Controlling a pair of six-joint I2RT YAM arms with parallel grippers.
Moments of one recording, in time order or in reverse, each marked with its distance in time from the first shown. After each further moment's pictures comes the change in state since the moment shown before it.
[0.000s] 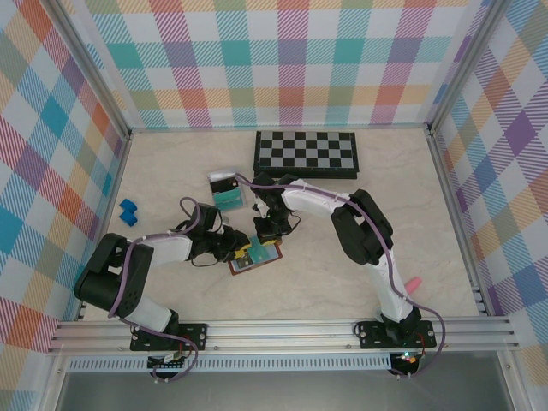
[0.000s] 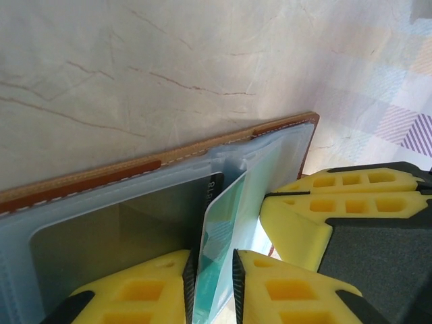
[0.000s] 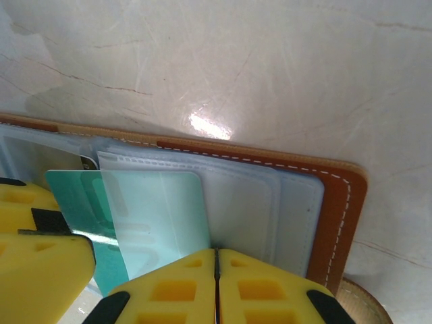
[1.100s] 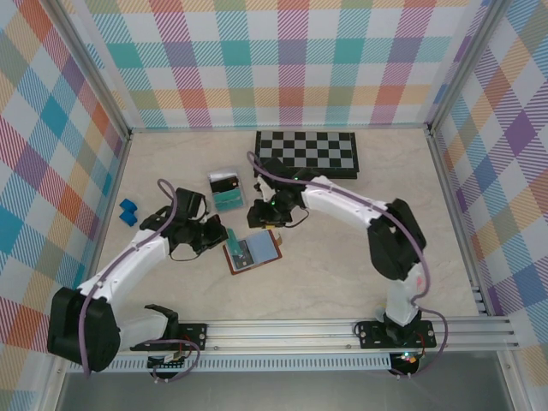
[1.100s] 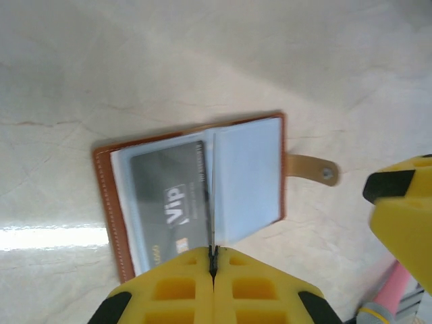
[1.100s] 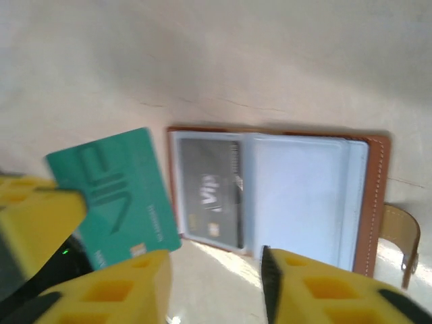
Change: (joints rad) left arm 0.036 -0.364 0.237 -0.655 -0.258 0.313; right arm -0.001 -0.320 -0.138 0.180 -0.026 0.169
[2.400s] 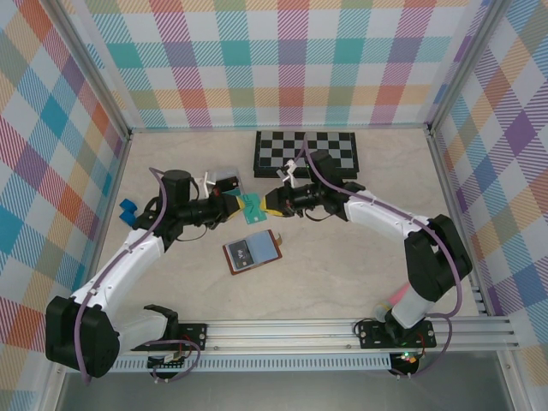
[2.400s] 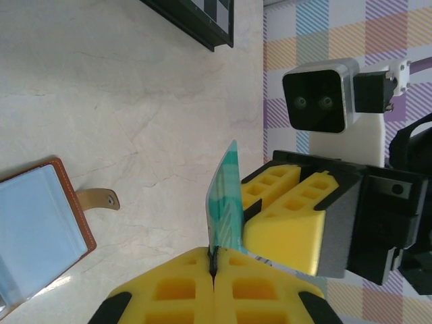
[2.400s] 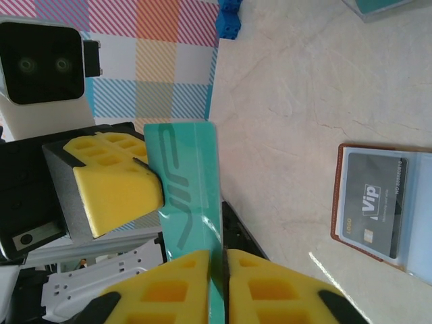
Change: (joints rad) left arm 0.022 -0.016 0.048 0.374 0.346 -0.166; right arm -0.183 -0.256 -0.425 0.687 -0.504 0.319
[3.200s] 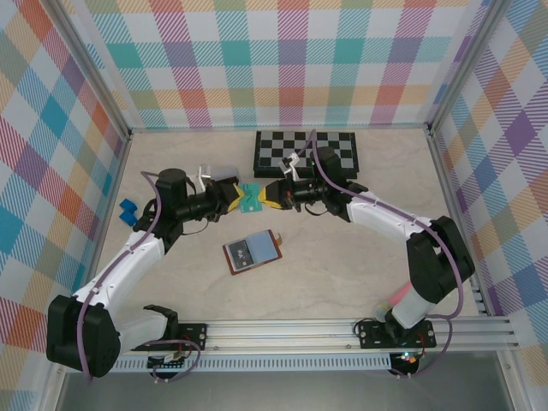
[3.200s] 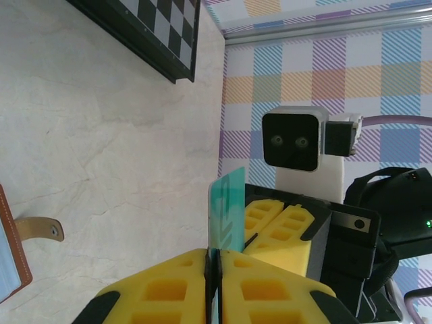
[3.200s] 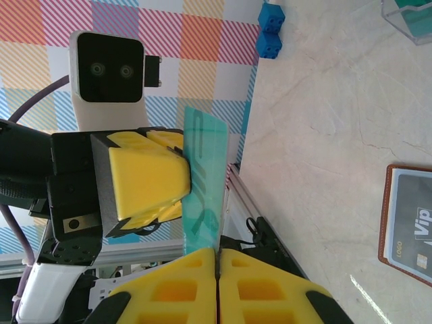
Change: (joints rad) left arm 0.011 0.000 -0.047 0.232 0.003 -0.229; right arm -0.013 -0.016 -0.021 0.185 -0.031 0.161
